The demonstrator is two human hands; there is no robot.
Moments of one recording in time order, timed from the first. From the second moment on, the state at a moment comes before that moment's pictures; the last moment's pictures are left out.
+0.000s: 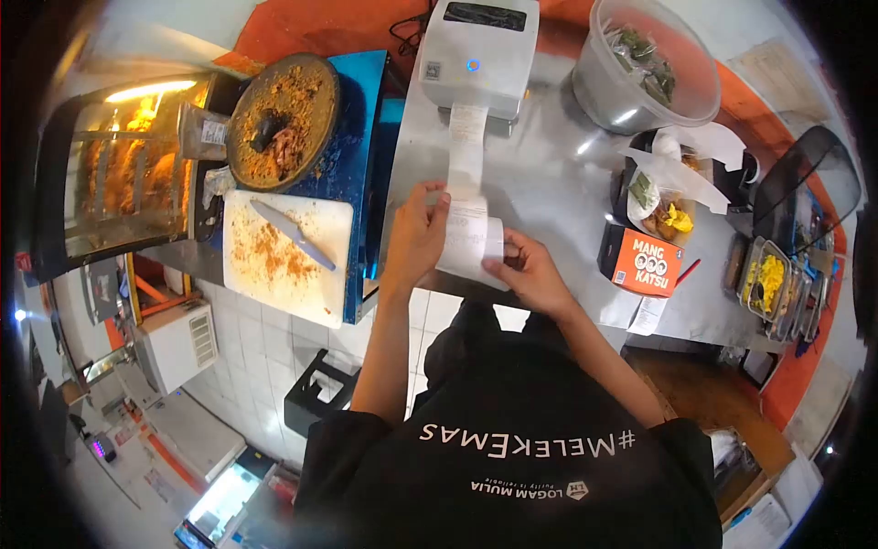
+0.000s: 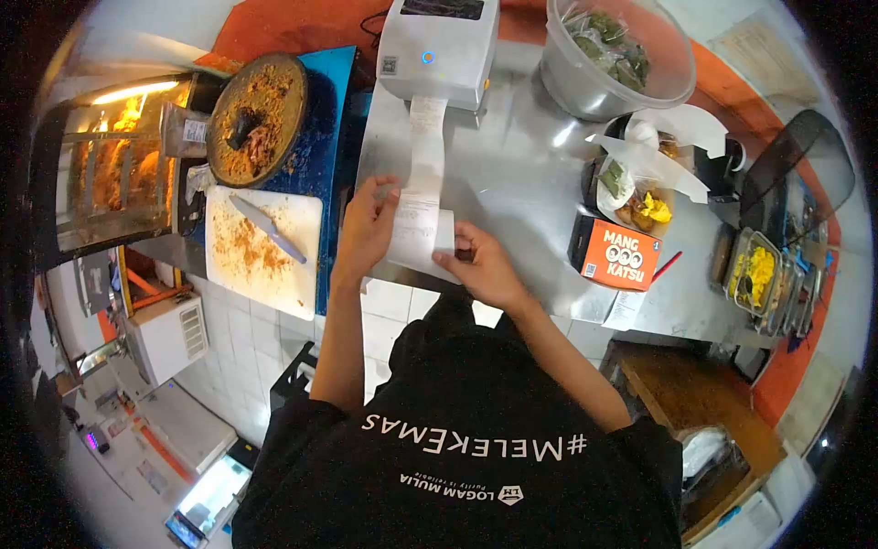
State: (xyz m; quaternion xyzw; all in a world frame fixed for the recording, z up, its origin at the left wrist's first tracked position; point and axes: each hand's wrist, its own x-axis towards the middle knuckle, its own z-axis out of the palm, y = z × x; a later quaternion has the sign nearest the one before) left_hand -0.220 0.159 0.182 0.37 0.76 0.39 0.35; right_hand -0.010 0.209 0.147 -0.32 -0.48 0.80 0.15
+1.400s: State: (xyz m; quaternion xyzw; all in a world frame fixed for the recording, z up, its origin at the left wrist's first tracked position) left_hand -0.226 0.173 0.229 0.37 0.47 0.62 0.51; right_hand 0.002 0.201 0.235 -0.35 -0.49 0.78 0.19
